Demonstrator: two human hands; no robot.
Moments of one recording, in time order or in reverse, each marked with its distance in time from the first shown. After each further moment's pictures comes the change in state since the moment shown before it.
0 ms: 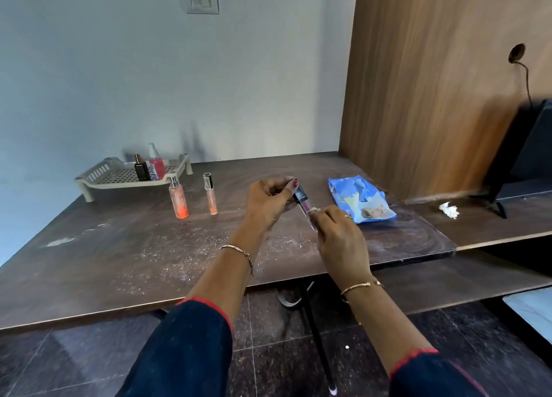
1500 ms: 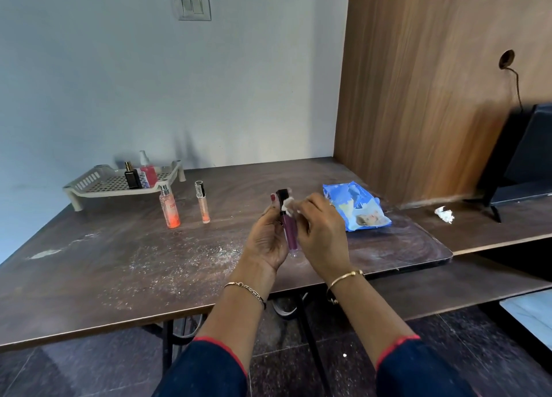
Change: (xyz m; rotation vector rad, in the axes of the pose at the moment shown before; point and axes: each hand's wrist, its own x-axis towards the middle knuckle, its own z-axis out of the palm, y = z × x) left_hand -0.012 -0.028 0.011 -0.948 -0.166 -0.336; right_hand 0.033 -0.013 0.009 0.257 0.103 0.006
